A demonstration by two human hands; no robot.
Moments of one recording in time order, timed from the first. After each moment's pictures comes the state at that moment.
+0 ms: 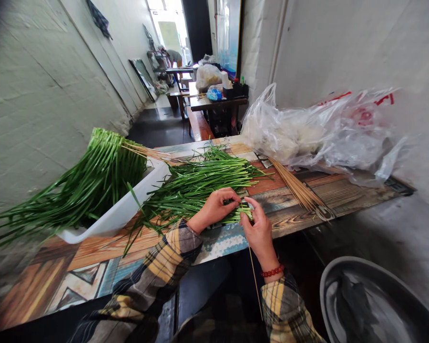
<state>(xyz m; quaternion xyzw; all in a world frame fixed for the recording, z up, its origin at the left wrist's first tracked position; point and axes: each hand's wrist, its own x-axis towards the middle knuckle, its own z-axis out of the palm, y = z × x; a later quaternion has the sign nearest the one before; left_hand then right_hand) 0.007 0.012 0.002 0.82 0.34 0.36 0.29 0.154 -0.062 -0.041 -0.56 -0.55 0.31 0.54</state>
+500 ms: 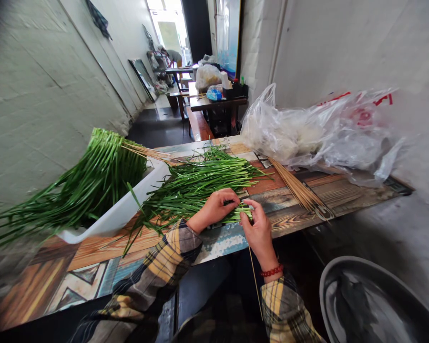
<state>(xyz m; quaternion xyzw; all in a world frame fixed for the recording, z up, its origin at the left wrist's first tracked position) 0.006 0.013 0.000 0.84 0.33 0.34 0.29 0.152 -0.061 -0.045 -0.56 -0.54 0.31 0.55</state>
